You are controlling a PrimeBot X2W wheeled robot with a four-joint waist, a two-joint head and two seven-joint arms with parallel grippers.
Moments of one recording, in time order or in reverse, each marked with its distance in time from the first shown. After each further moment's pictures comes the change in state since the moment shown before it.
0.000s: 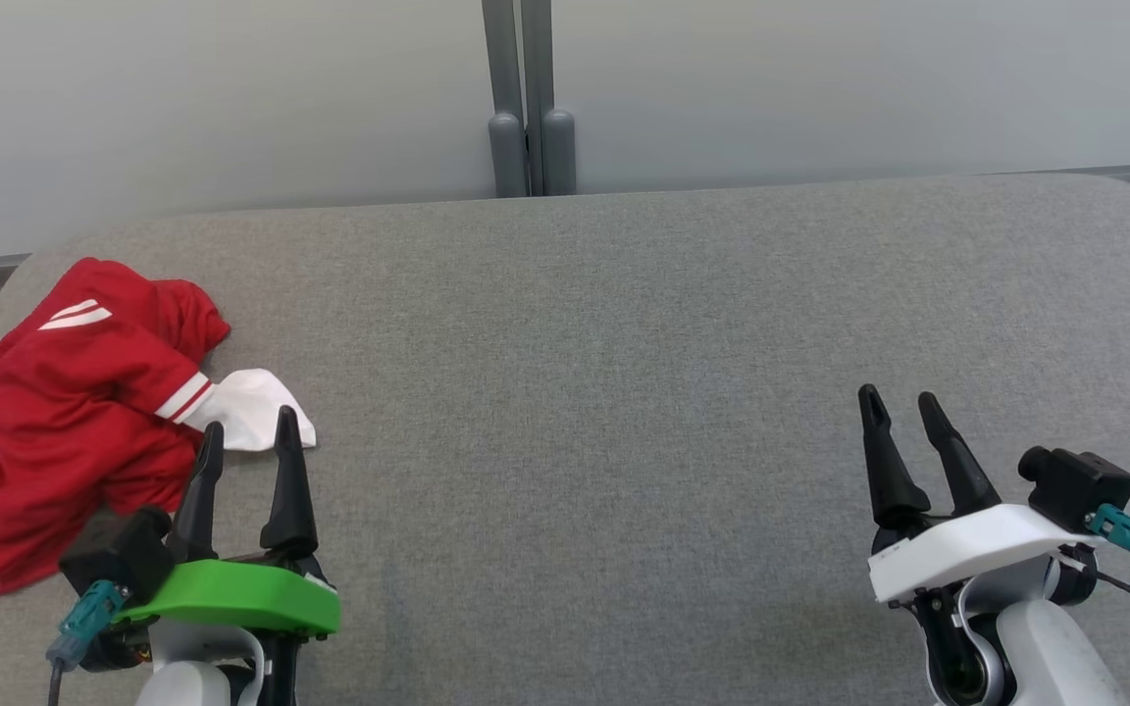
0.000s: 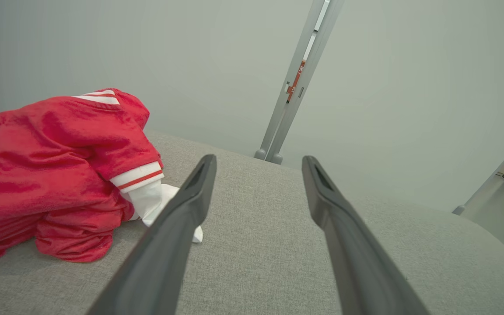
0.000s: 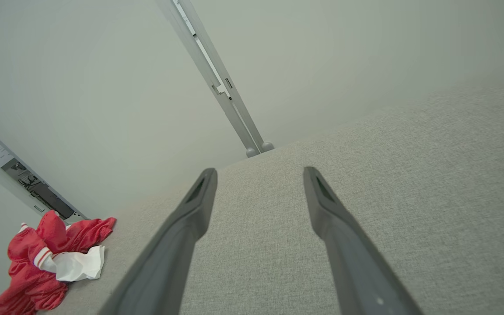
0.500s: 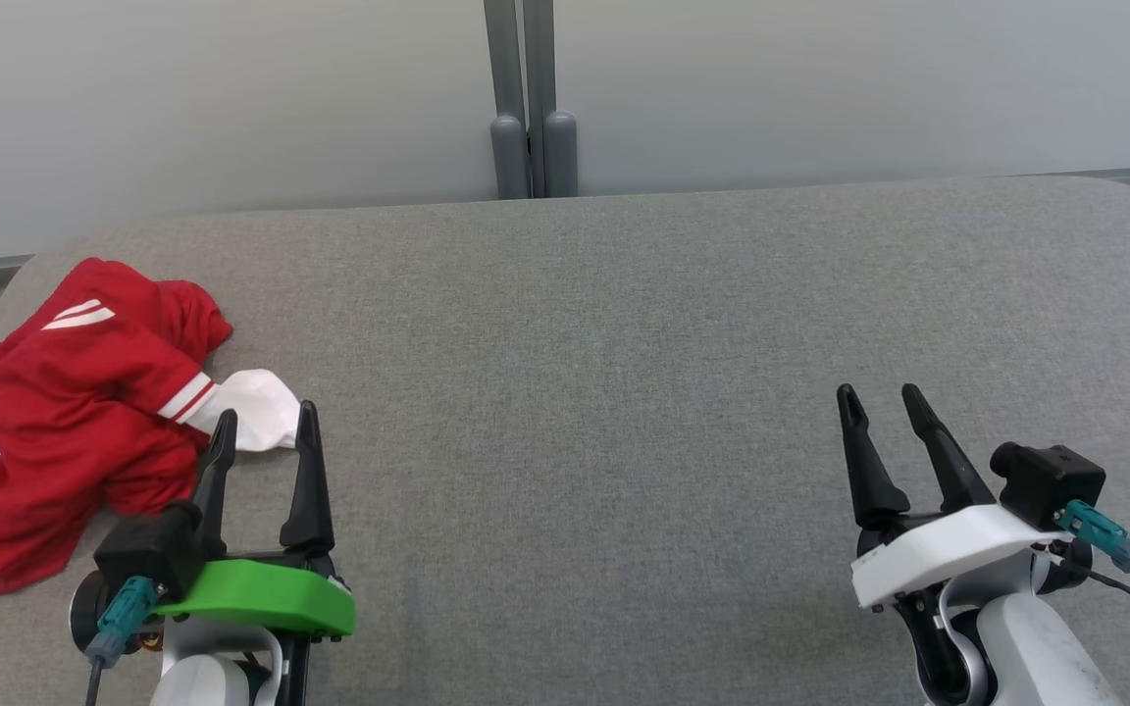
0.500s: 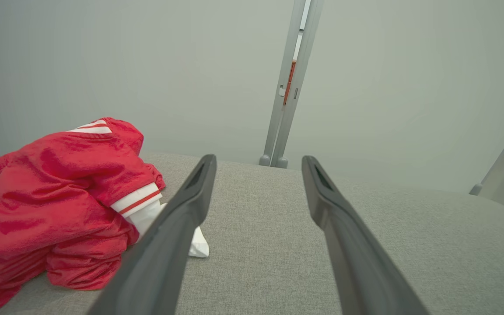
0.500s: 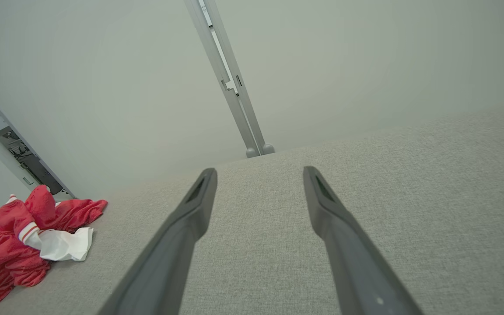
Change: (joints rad) left arm -0.008 0.001 -0.021 0.005 0.132 0.000 -0.036; right arm -0.019 -0.011 0.038 0.023 -0.109 0.000 -0.035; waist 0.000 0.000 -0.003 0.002
